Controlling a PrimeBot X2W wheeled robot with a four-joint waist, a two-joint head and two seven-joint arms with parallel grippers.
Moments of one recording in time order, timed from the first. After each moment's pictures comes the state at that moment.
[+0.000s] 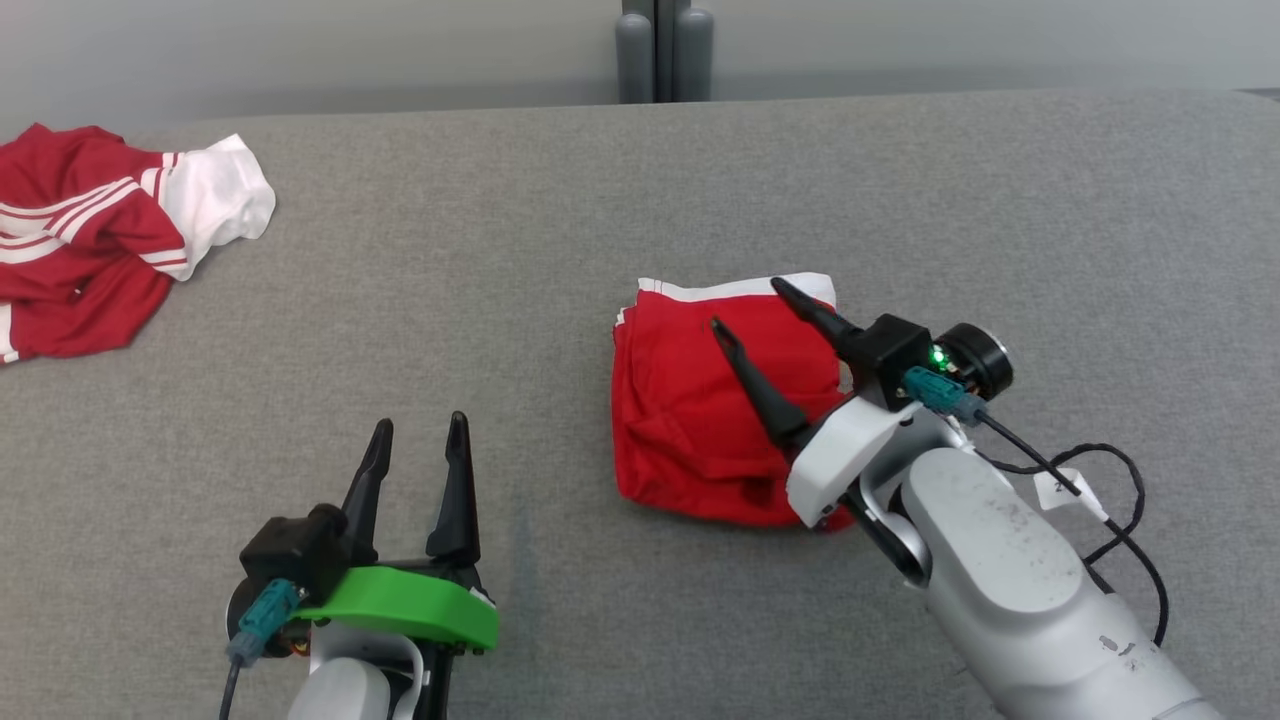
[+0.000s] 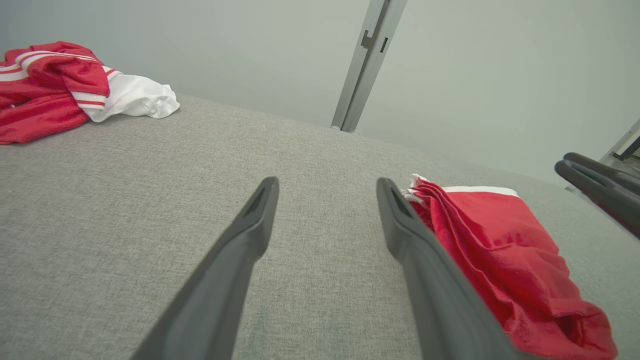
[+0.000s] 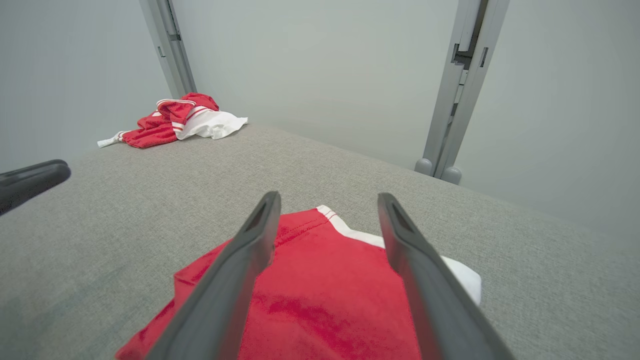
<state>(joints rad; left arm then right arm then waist) -0.14 0.05 -0.23 0.26 -0.43 -0.06 -0.26 -0.60 -0.05 0.47 0.58 0.23 0.13 -0.26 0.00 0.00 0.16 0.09</state>
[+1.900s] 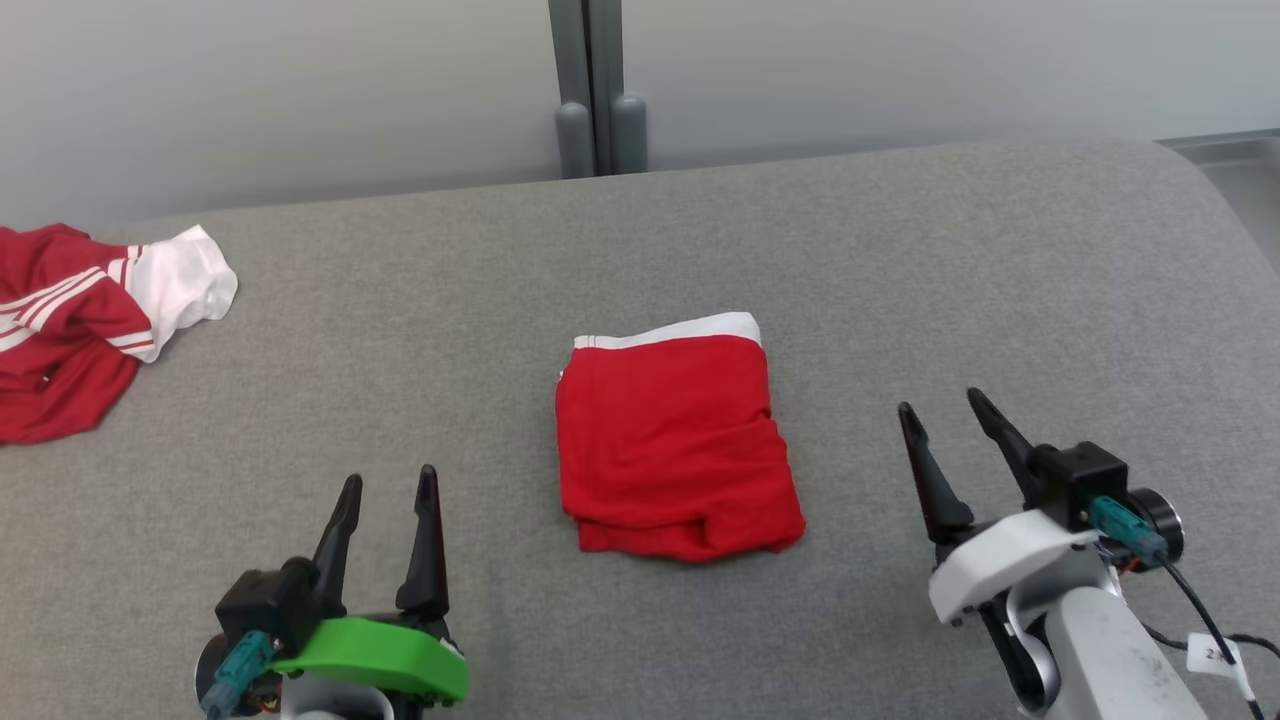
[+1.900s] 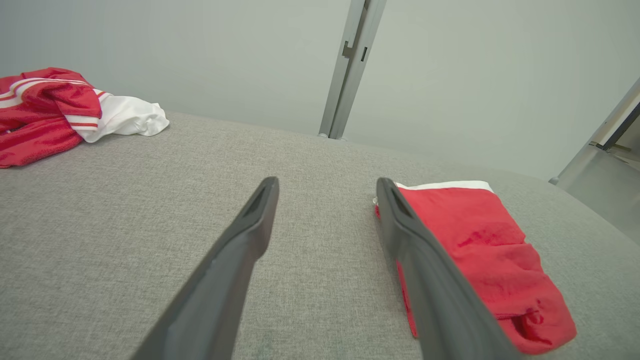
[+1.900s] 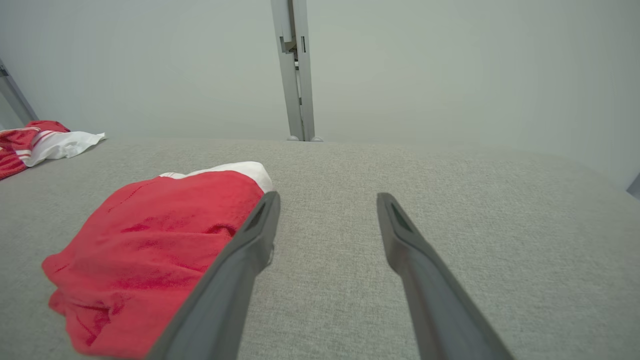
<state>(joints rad) -0.07 0.05 -0.15 0.27 -0.37 -0.10 -0.26 -0.26 -0.05 0.07 0.42 0.12 0.13 -0.26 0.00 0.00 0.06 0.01</state>
